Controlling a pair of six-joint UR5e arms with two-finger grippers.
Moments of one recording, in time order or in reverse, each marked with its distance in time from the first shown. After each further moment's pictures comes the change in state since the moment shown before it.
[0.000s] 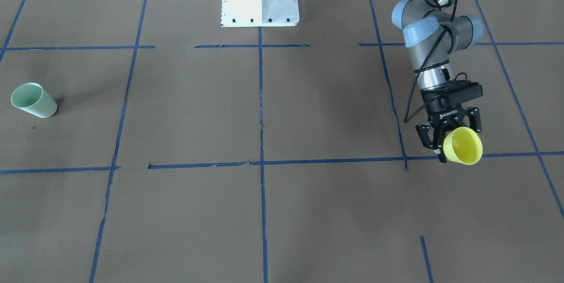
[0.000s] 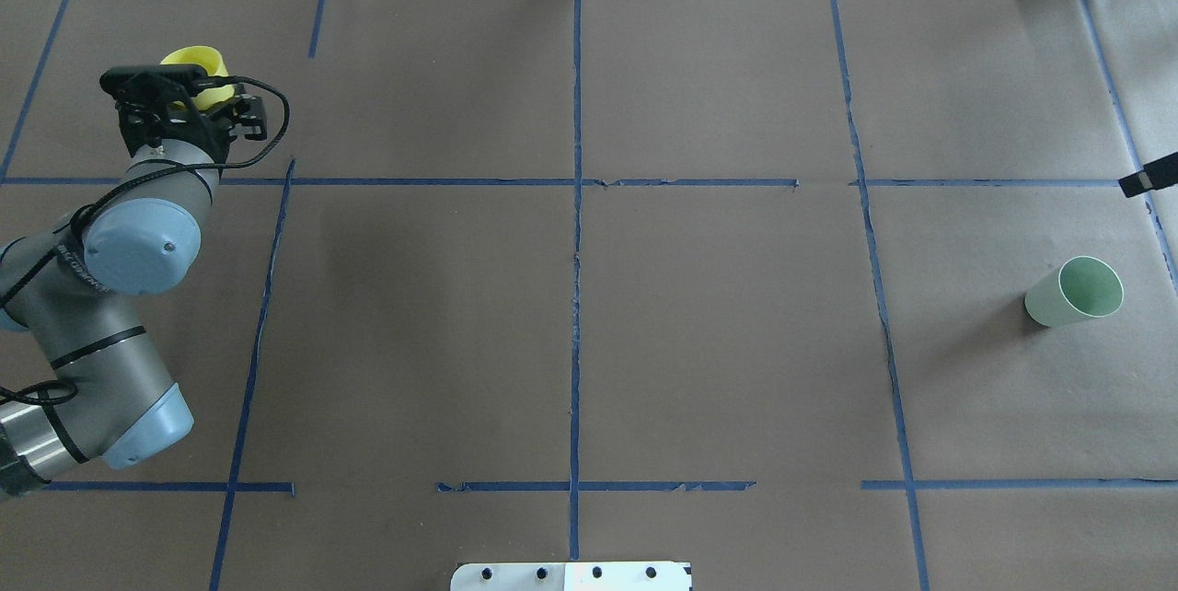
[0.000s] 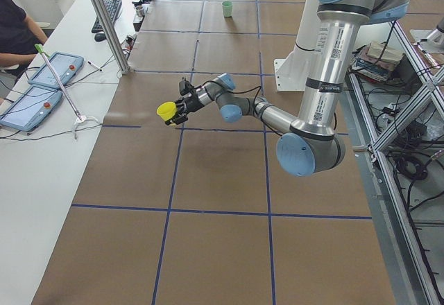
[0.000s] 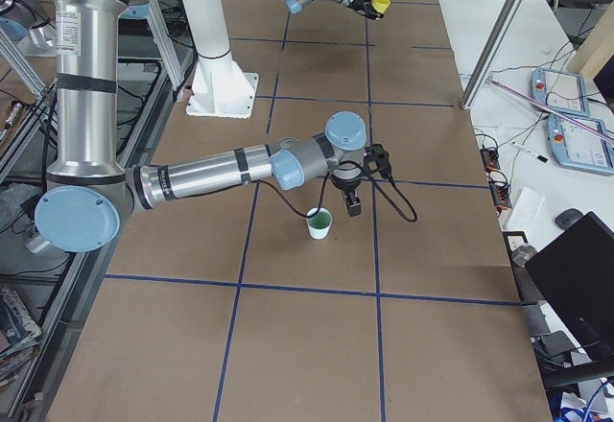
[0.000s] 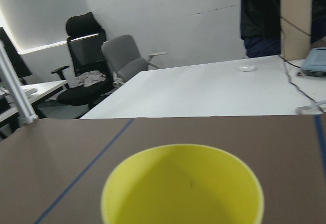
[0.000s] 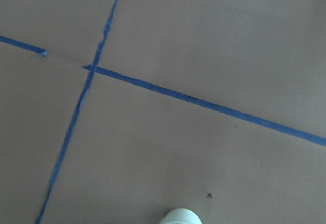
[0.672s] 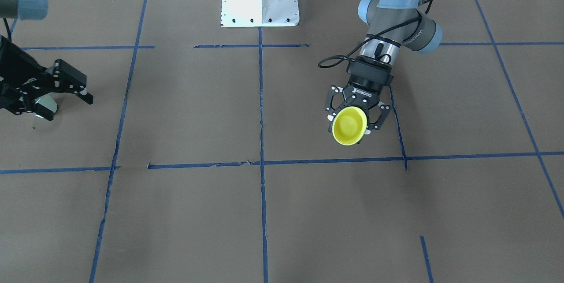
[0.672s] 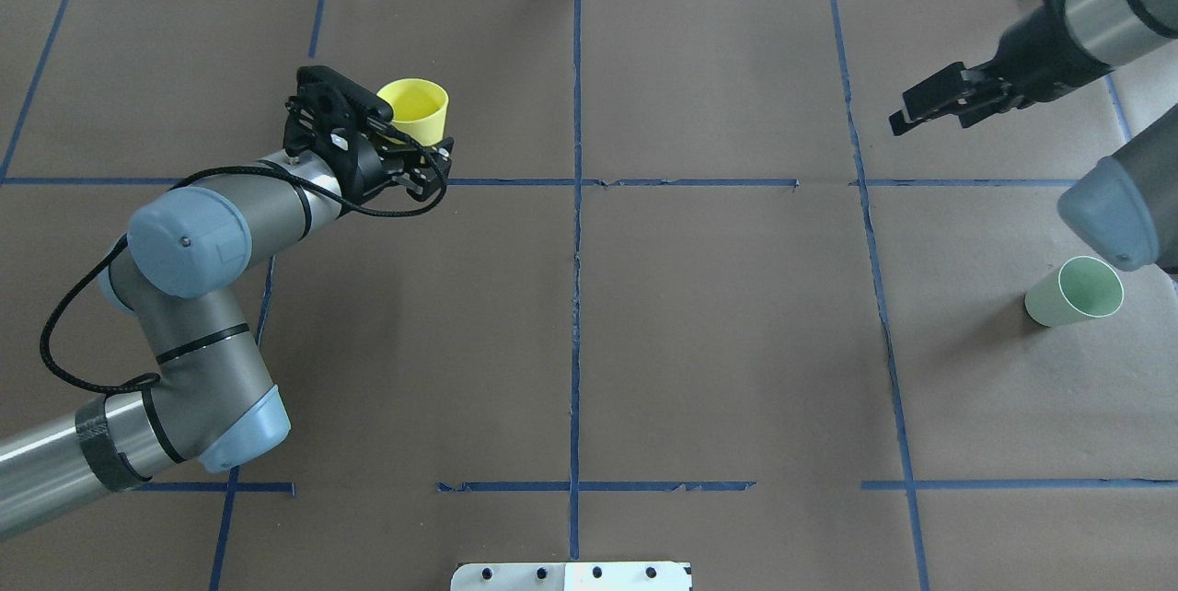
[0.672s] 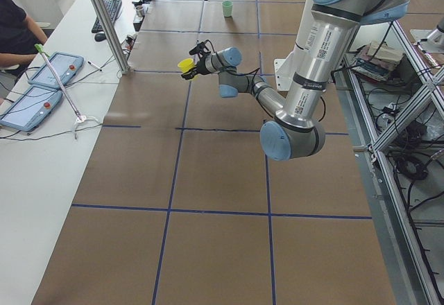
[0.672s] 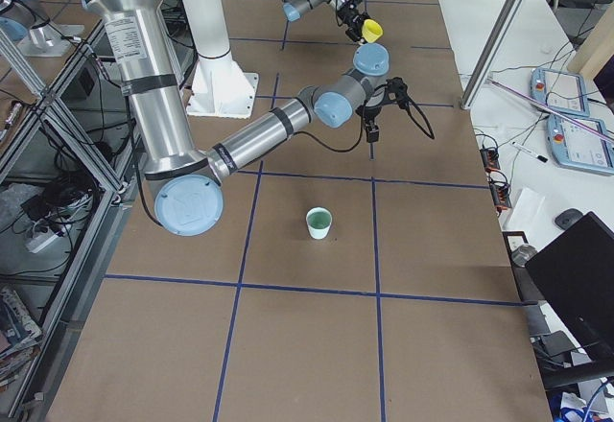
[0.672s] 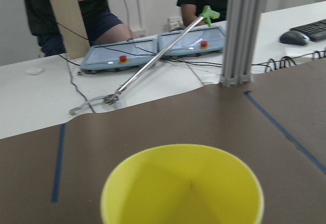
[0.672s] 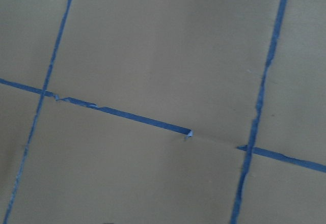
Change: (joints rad) left arm 0.087 -0.168 0.004 -0.282 -0.395 0.480; right arm -0.242 0.333 -0.012 -0.004 -0.056 0.449
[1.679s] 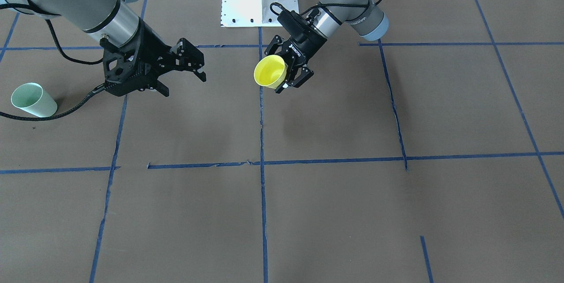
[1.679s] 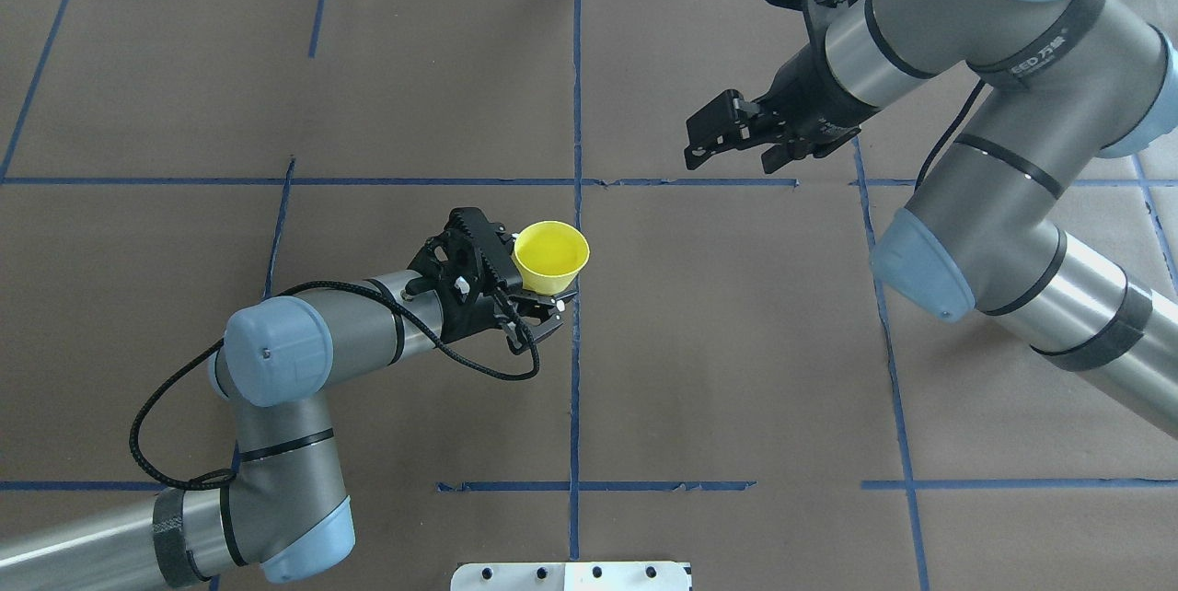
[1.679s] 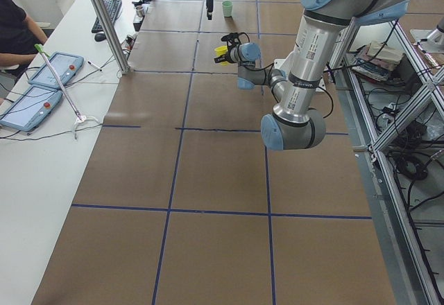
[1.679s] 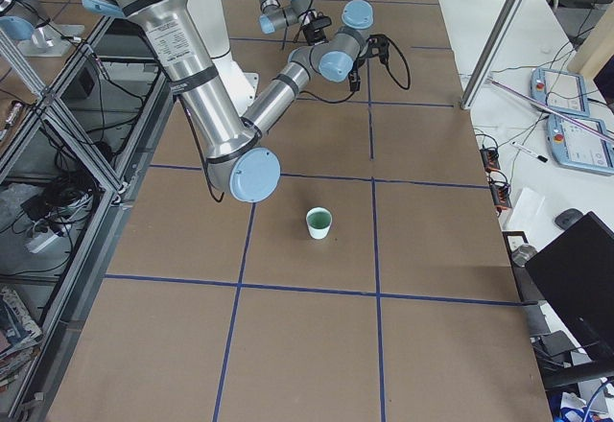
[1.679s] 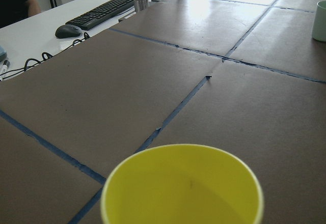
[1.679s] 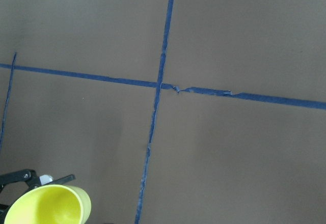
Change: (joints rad) left arm 0.190 -0.072 0.004 -0.075 -0.066 0.232; right arm -0.229 0.209 0.001 0.002 -0.064 0.342
